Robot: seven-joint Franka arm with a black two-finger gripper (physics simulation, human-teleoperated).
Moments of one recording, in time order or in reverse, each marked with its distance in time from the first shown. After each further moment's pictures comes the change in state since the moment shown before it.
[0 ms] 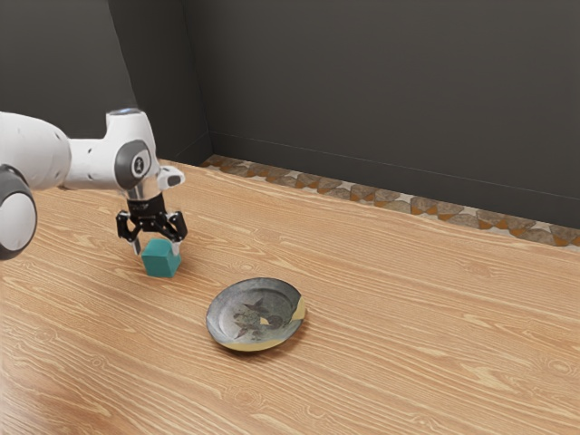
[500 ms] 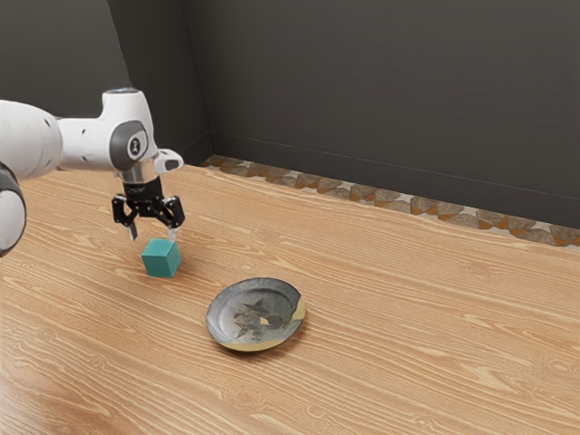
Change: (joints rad) arm -0.052 -0.082 0.042 -0.009 0.006 -0.071 0.028
